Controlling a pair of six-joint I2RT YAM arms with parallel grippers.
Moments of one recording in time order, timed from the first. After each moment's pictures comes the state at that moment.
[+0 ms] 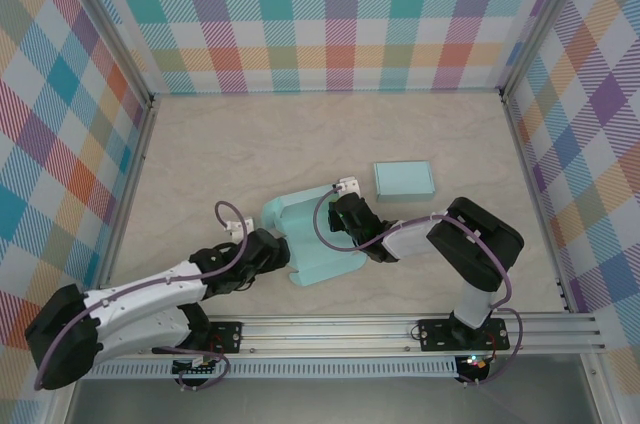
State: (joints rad) left arm -0.90 1.01 0.44 -0.47 -0.38 -1.04; right arm 0.88 1.76 0.68 0.49 0.36 0.39
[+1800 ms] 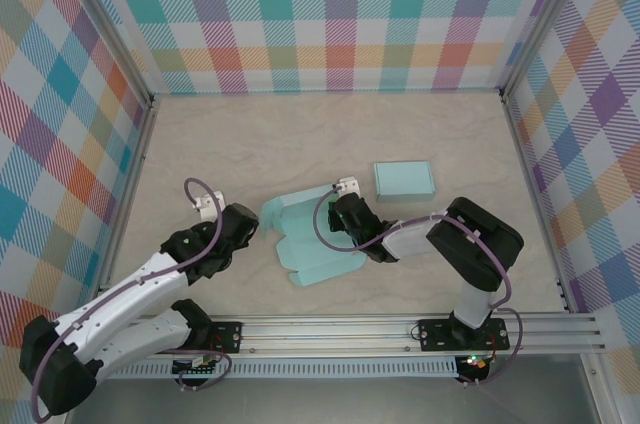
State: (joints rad) left arm -0.70 0.90 0.66 -0.81 -0.63 -0.84; right arm 0.88 1.76 0.68 0.50 0.36 0.39
